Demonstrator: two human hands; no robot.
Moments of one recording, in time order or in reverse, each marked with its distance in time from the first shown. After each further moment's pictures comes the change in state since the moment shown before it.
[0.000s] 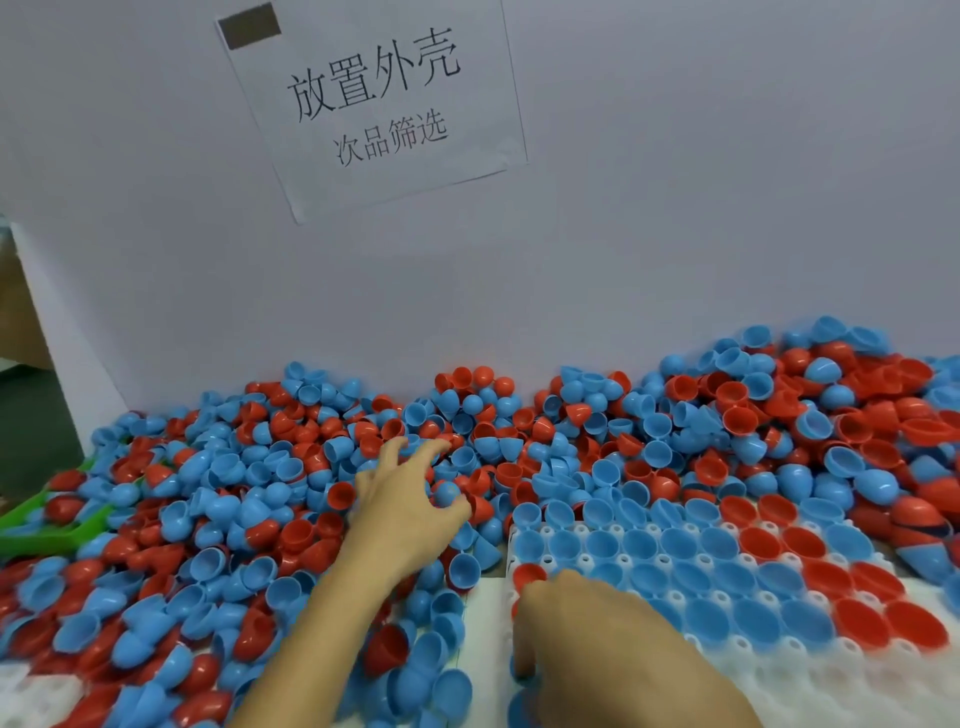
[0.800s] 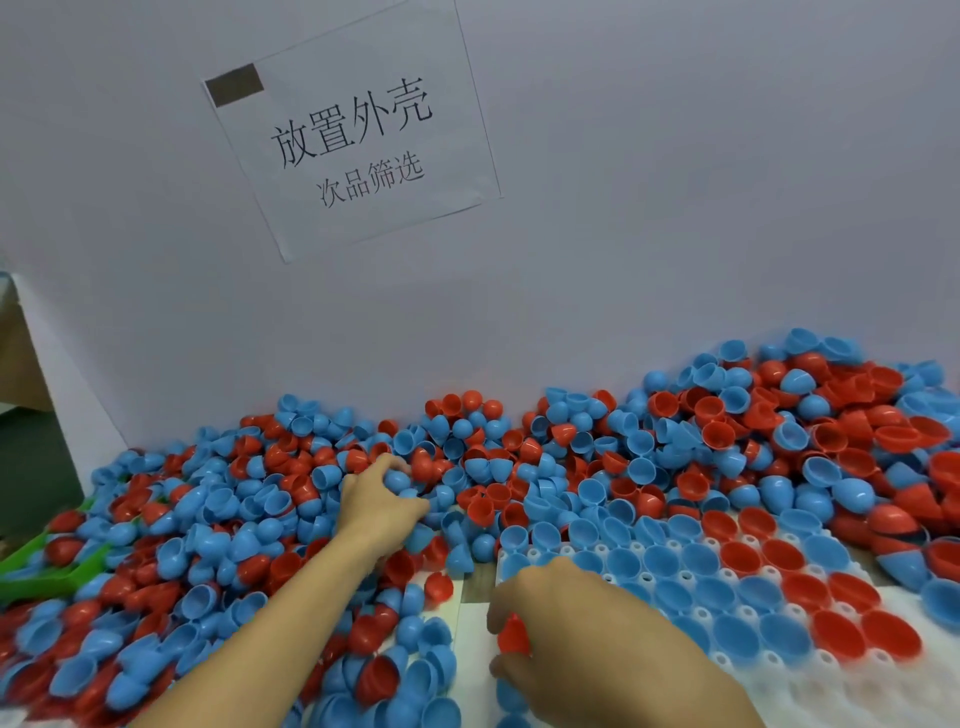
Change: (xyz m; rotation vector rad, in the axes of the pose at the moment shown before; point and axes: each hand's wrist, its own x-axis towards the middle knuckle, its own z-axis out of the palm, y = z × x) left_hand 0.053 -0.020 0.010 -0.248 0.137 -0.202; right_hand -0.009 0.016 -0.013 0.186 0.117 -0.118
